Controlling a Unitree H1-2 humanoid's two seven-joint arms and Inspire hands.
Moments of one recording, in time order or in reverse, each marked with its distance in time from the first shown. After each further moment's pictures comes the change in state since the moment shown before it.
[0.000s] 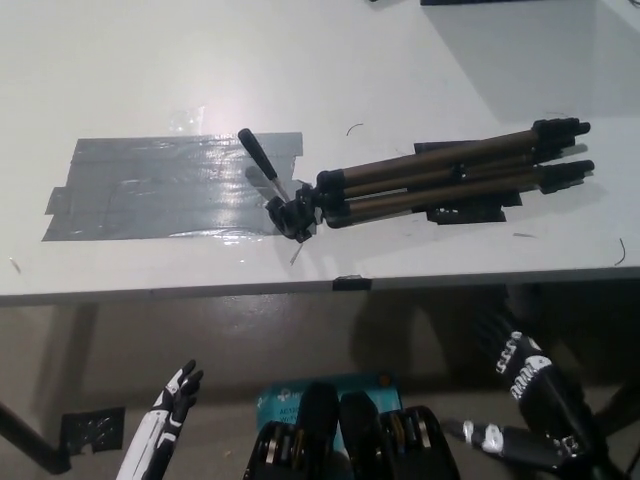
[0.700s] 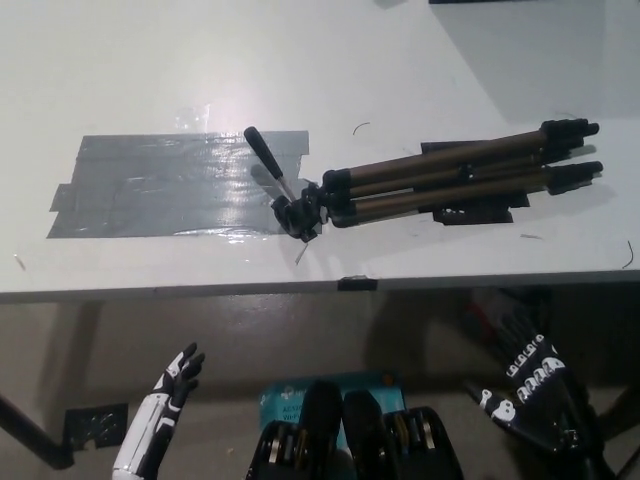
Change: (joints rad) left_arm -0.033 0.008 0.004 -0.008 -0.016 -0.001 -0.015; right_arm -0.049 0.018 -0.064 0.156 0.087 -0.035 -0.033
